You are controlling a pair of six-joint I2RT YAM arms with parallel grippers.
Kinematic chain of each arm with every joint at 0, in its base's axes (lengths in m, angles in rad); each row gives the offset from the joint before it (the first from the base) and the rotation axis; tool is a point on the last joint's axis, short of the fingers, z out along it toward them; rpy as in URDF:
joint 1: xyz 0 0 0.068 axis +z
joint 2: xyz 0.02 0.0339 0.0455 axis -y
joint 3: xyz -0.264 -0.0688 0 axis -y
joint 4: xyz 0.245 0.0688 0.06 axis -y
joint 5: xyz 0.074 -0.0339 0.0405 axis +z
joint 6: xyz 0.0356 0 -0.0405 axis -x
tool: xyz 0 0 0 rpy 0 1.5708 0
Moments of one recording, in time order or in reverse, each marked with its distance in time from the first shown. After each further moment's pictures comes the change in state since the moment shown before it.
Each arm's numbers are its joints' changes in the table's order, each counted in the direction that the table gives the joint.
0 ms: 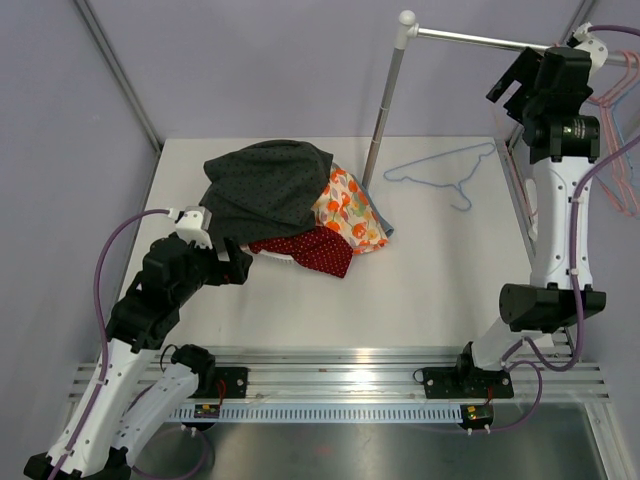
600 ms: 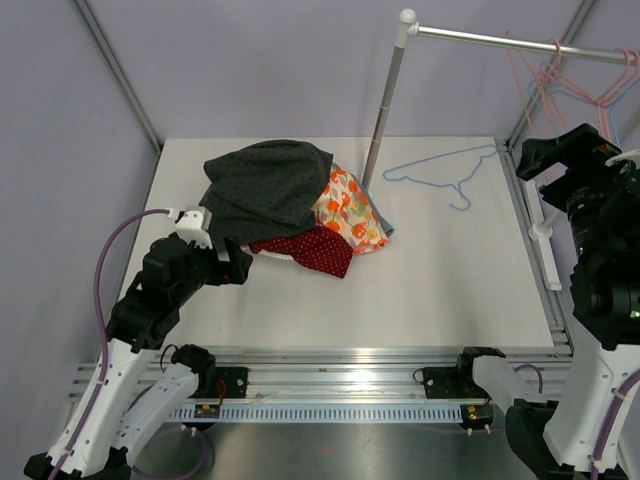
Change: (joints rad) left arm 0.000 0.000 0.000 0.000 -0.001 0.000; right arm -0.001 0.695 -0.356 -0.120 0.086 -0.037
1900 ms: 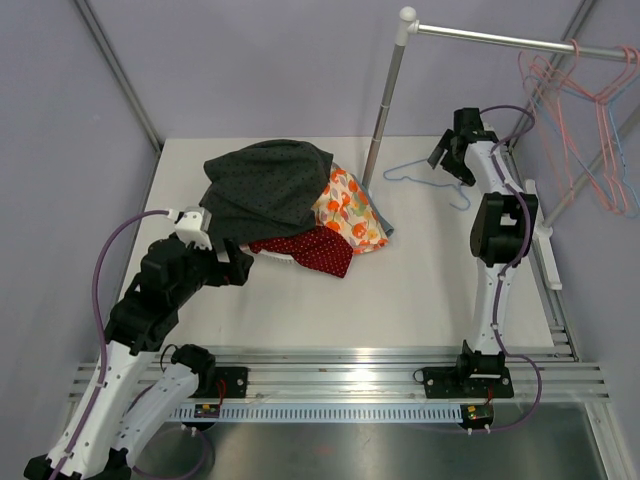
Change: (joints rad) left arm 0.000 0.012 0.000 0.001 -0.024 0.000; right arm 0.043 -1.264 0.193 0.211 -0.016 -0.055
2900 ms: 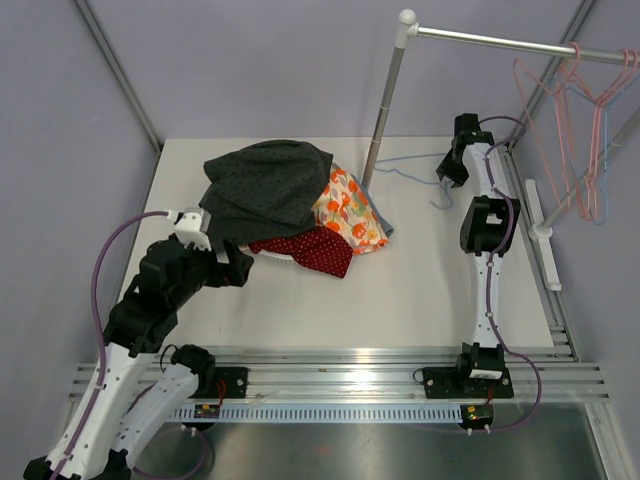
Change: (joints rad) left arm 0.000 0.006 0.000 0.000 -0.010 0.000; right arm -0.055 -0.413 0.502 -0.222 0.064 -0.031
